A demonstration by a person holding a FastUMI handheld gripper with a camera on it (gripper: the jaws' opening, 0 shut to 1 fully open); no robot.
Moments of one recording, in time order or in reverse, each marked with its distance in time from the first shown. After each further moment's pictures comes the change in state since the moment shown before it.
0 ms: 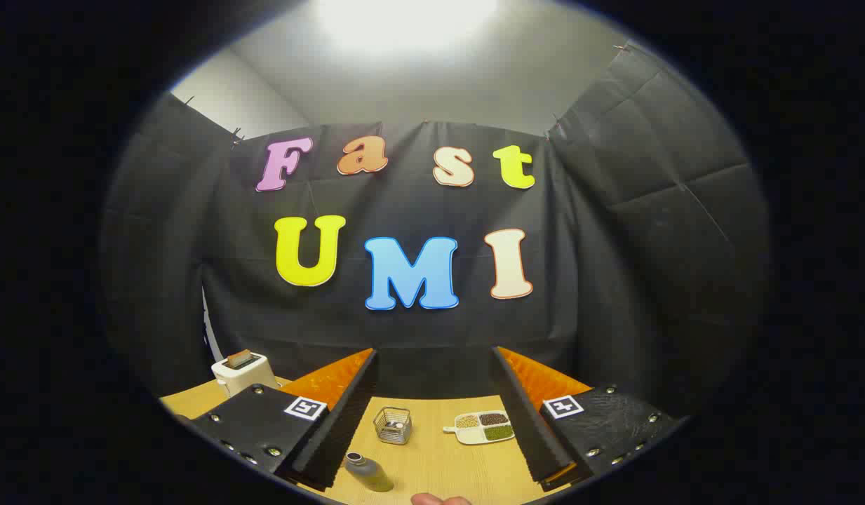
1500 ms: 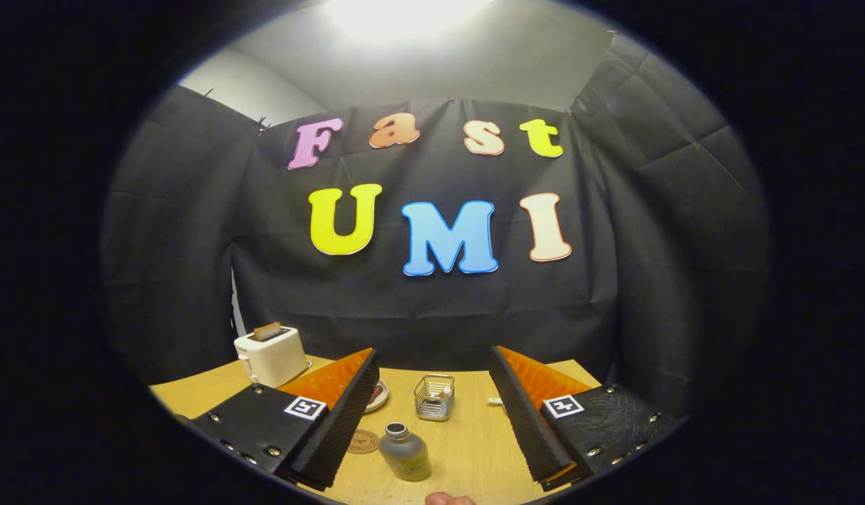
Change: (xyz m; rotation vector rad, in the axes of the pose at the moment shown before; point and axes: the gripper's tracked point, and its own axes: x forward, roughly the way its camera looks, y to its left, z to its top) arm 0.002 0.071 -0.130 0.012 0.075 0.143
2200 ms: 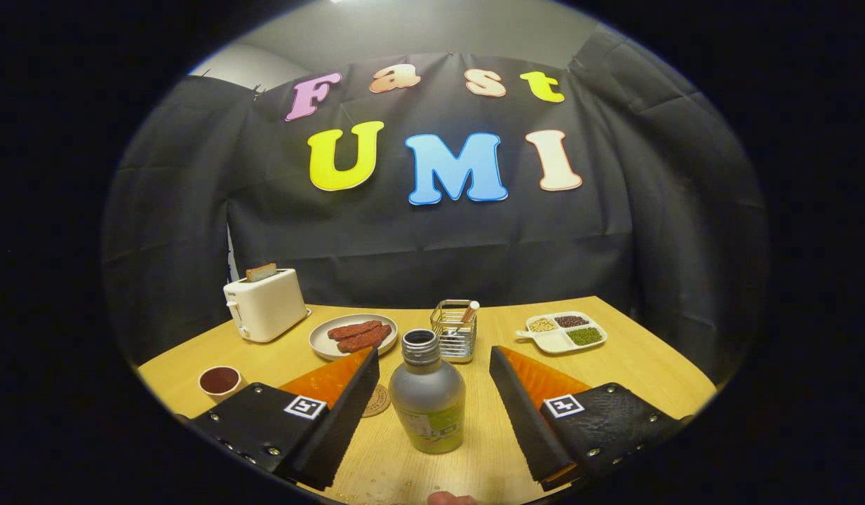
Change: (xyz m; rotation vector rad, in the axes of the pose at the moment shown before) arm 0.032 0.025 -0.141 0.064 0.164 -0.032
